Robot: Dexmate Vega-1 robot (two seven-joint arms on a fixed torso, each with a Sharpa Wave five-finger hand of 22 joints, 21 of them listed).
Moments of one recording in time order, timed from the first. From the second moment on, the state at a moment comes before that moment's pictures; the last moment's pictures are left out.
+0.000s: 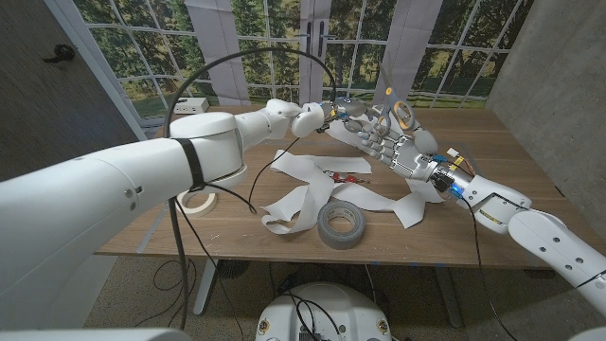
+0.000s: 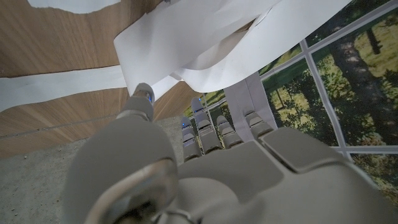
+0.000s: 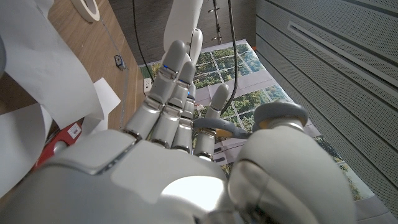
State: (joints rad) left arm -0.16 0.00 1.47 -0.37 0.49 -0.48 0.27; left_hand 0.77 0.07 0.33 -0.15 0.18 0.24 -0.17 0.18 0.20 0.42 -0.09 0.26 0.32 0.06 -0.04 0.18 0.17 0.02 0.10 0.21 0.17; right arm -1.28 -0.82 -0.06 -2.00 1.32 -0.13 0.46; right_hand 0.57 -0.08 0.13 -0.05 0.25 0.53 0.00 0.73 1.00 0.62 0.05 0.19 0.26 0.78 -0.09 0.26 0.44 0.79 -0.09 0.85 0.17
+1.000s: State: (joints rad) left arm -0.15 -0.03 1.52 -0.41 0.49 -0.29 0.16; left_hand 0.78 0.08 0.33 -0.15 0.18 0.20 -0.15 0.19 0.20 0.31 -0.06 0.21 0.31 0.06 -0.04 0.18 0.17 0.03 0.11 0.20 0.17; right arm -1.29 -0.82 -0.06 -2.01 1.32 -0.13 0.43; right_hand 0.58 -0.08 0.13 -0.06 0.24 0.53 0.00 0.73 1.00 0.62 0.05 0.19 0.26 0.79 -0.09 0.26 0.43 0.79 -0.09 0.84 0.17
